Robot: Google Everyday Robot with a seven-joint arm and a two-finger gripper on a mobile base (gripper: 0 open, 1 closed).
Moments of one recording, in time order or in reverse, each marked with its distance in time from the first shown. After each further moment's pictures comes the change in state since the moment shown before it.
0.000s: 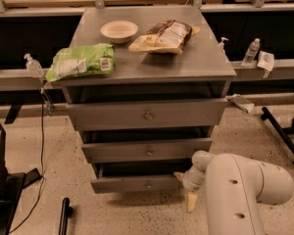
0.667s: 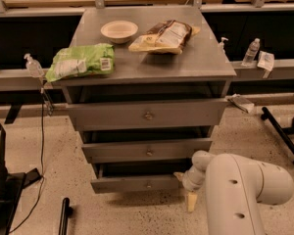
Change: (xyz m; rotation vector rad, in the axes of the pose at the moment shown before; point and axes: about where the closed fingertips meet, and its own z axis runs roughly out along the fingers) arm 0.000 0.000 0.000 0.000 0.000 0.000
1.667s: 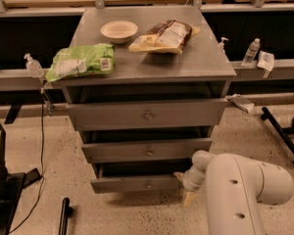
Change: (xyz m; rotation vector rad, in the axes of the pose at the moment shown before) arm 0.000 0.000 -0.001 0.000 0.000 0.000
